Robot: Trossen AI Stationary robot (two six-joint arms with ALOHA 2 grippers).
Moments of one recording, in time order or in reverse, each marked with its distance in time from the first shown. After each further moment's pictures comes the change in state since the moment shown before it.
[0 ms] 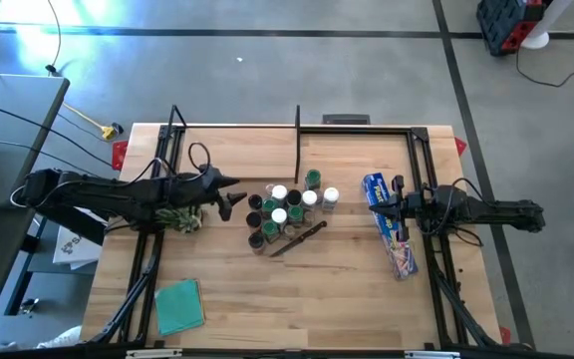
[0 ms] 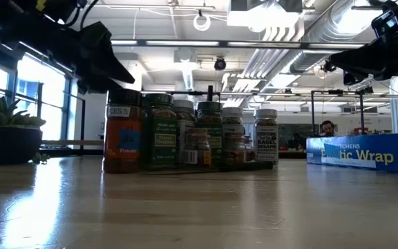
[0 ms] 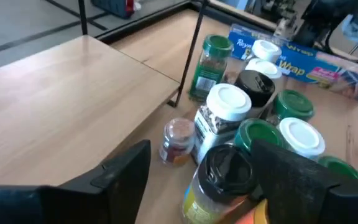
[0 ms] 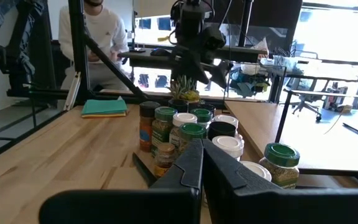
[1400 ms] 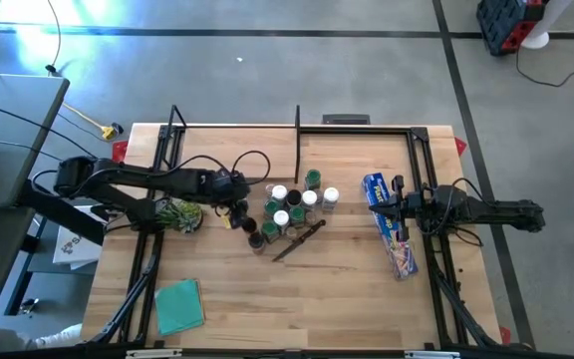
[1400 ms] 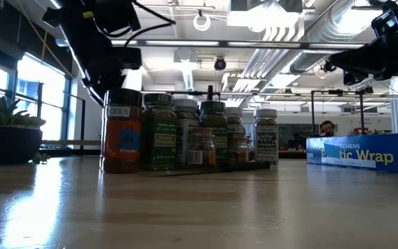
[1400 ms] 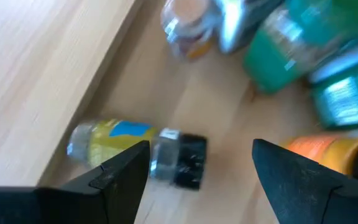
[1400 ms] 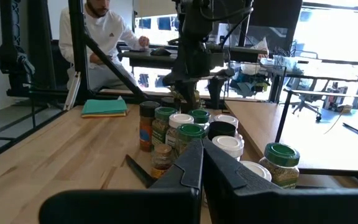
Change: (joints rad) left arm 0.006 0.429 0.419 -0.660 0.071 0.070; right arm 0.000 0.000 0.000 0.000 0.000 0.000
